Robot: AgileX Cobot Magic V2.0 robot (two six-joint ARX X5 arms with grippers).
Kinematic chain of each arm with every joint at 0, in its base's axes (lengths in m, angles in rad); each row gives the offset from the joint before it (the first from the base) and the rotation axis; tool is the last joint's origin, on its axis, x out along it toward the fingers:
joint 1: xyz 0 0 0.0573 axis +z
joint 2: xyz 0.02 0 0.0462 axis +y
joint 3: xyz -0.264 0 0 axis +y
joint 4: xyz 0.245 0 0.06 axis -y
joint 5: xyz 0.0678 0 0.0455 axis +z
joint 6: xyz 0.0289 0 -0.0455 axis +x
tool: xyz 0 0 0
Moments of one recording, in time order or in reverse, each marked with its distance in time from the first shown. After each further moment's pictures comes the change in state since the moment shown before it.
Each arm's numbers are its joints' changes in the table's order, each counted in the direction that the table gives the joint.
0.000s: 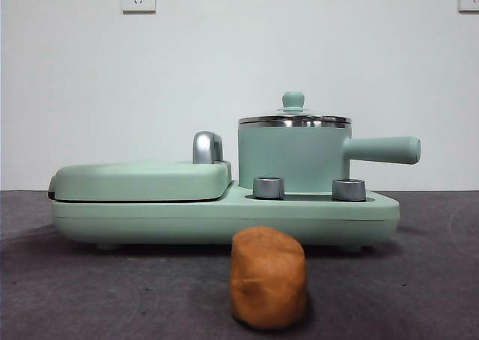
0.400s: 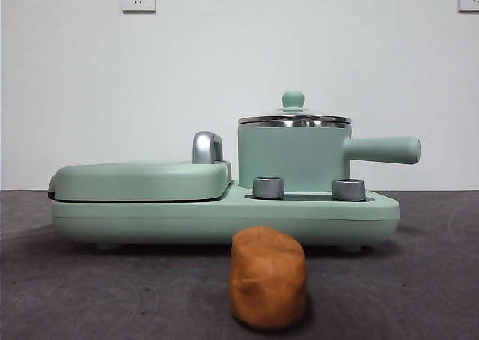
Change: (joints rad) left arm -0.122 0.164 -0.197 -0.145 -0.090 0.126; right arm 0.055 0.111 -0.118 -0.093 0.103 -0.138
